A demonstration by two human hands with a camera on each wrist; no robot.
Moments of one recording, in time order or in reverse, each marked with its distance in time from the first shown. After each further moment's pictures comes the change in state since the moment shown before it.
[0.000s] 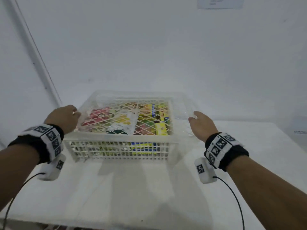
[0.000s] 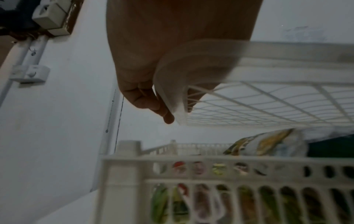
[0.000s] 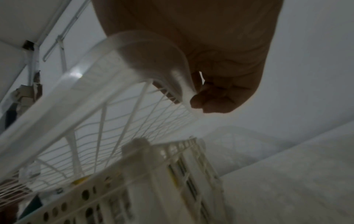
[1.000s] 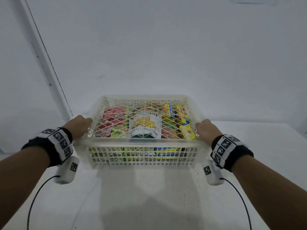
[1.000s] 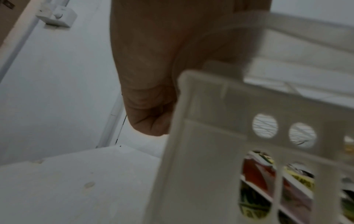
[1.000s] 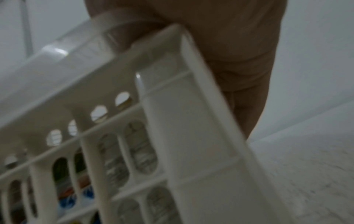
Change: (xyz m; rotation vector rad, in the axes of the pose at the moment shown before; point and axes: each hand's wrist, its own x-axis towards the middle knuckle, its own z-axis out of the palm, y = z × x) left_hand 0.091 -0.076 0.055 -0.165 -0.290 -0.037; right_hand 0.041 -0.034 0.085 -0.081 -0.053 0.250
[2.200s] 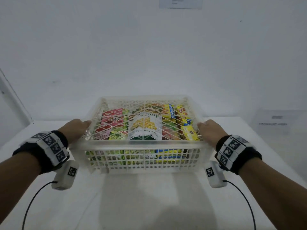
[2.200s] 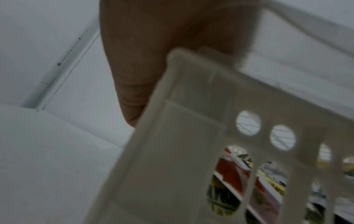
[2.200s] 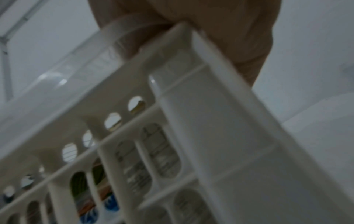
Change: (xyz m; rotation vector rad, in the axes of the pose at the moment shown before) left_hand -0.110 0.178 0.066 0.015 -0.046 0.060; right_hand -0.001 0.154 -0.153 0.051 0.138 -0.065
